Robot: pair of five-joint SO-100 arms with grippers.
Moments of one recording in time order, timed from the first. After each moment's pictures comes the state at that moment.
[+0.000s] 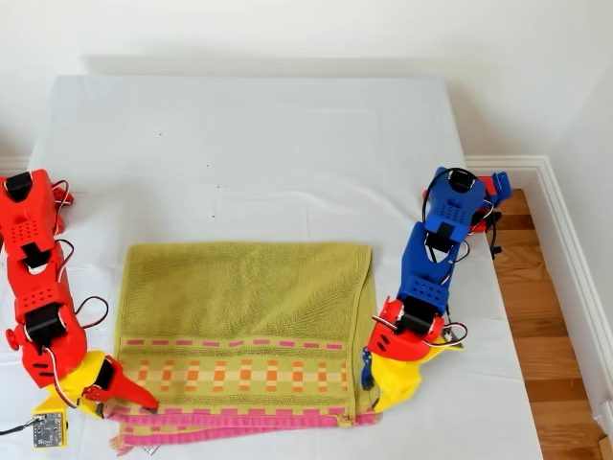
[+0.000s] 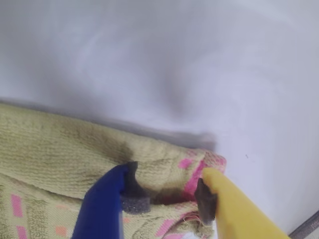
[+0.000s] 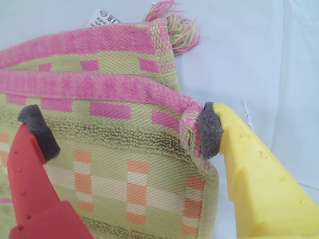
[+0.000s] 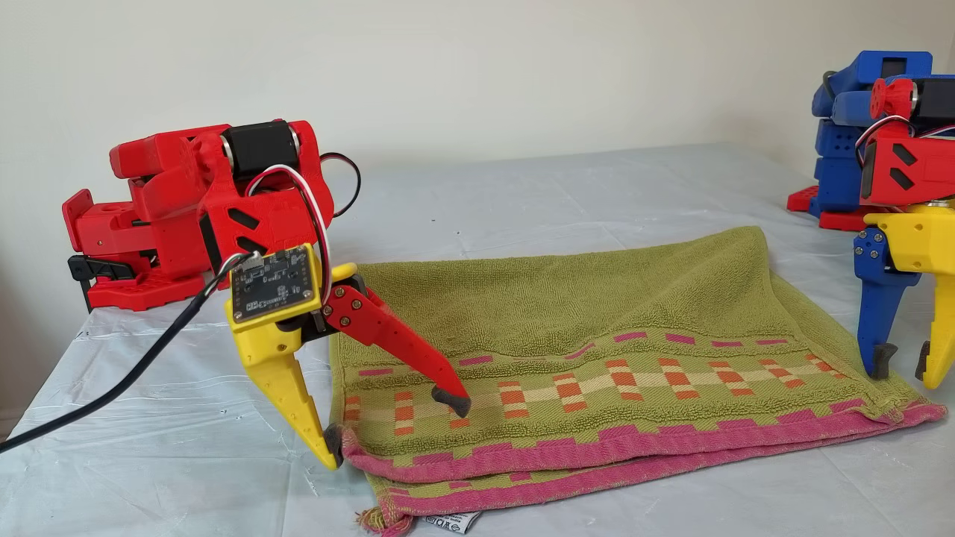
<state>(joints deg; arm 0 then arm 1) 60.9 21.0 -23.4 95.6 -61.9 -66.8 22.8 -7.8 91.7 138.9</state>
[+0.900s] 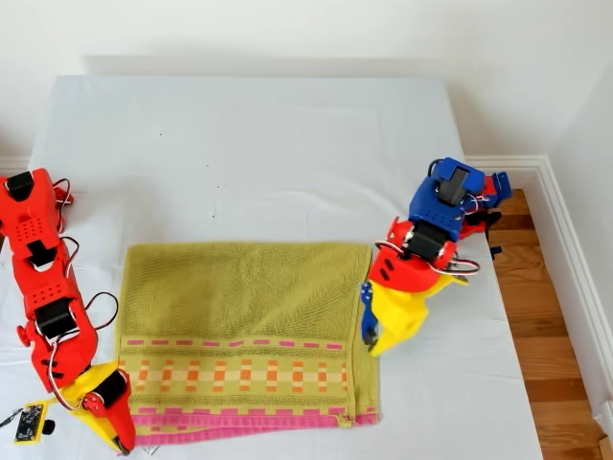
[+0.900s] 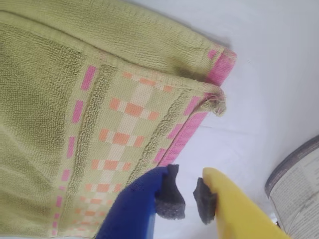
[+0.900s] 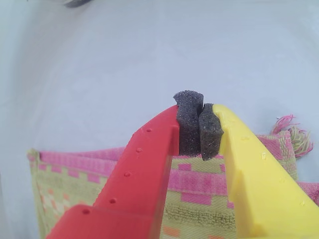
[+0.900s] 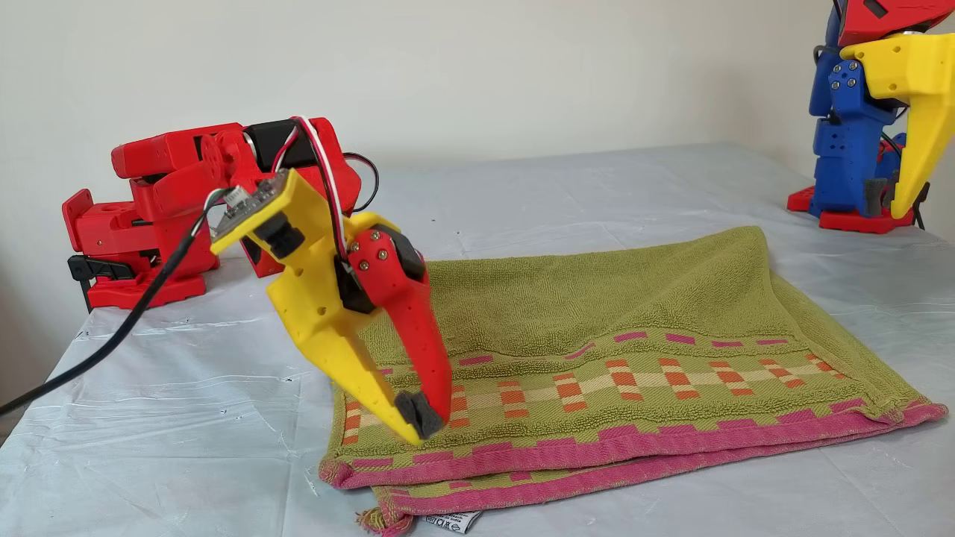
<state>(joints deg) 58.5 21.0 -23.4 69.9 -42.7 -59.9 52.0 6.6 102.9 127.5</state>
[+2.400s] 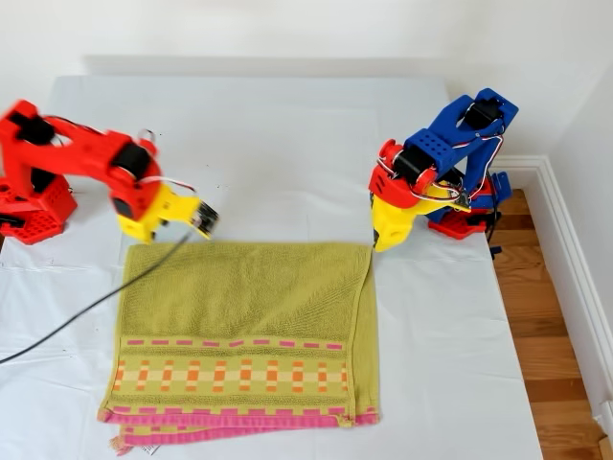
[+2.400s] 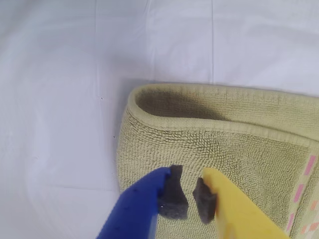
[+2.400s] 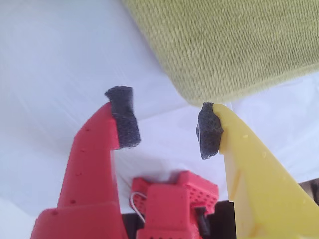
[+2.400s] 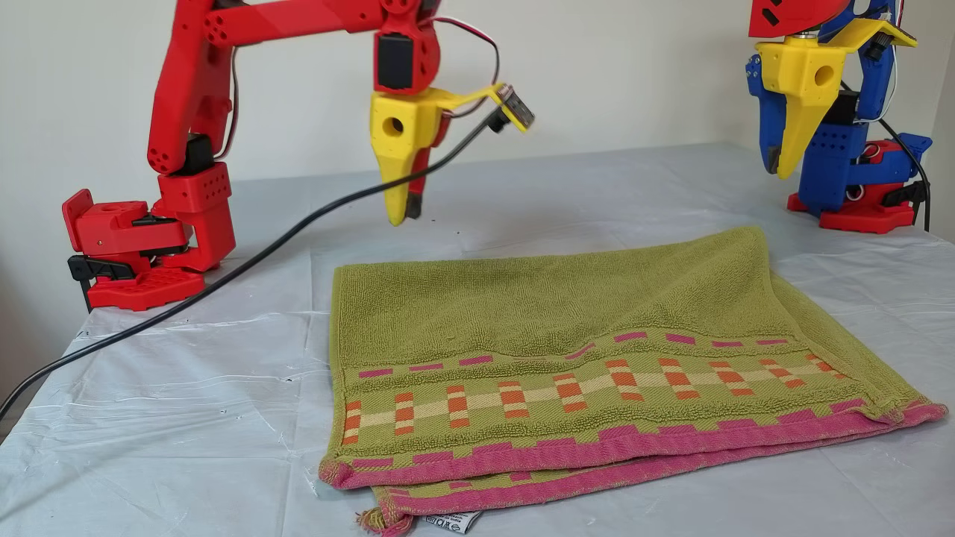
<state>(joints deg) 20.0 88.2 58.8 113.6 -94.3 -43.0 103.7 81.2 102.6 131.3</state>
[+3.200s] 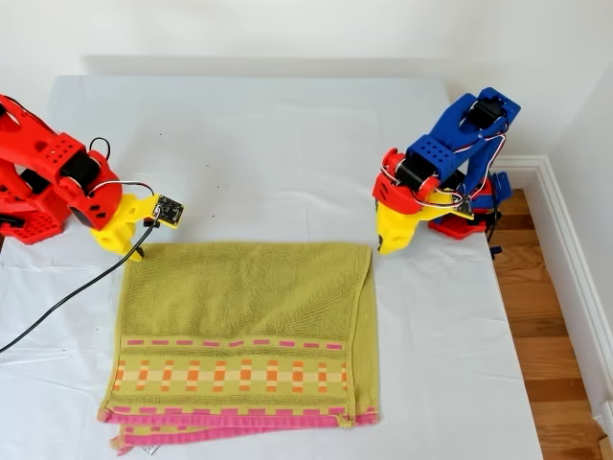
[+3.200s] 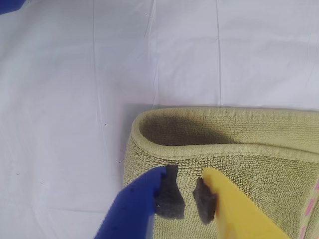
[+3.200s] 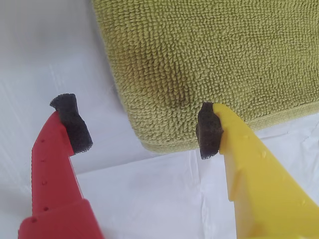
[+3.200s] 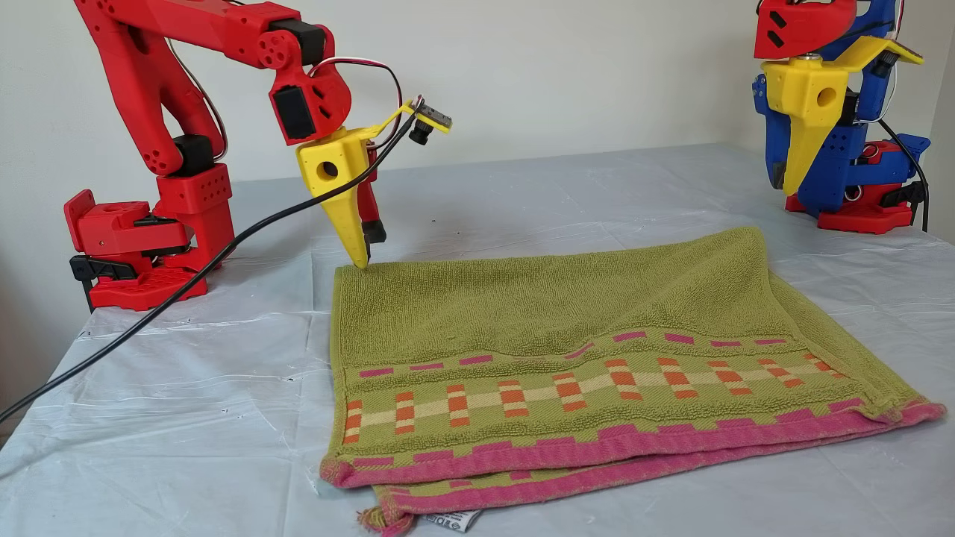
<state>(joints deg) 25.0 115.6 109.5 71.5 -108.7 -44.4 106.3 89.9 97.6 135.4</state>
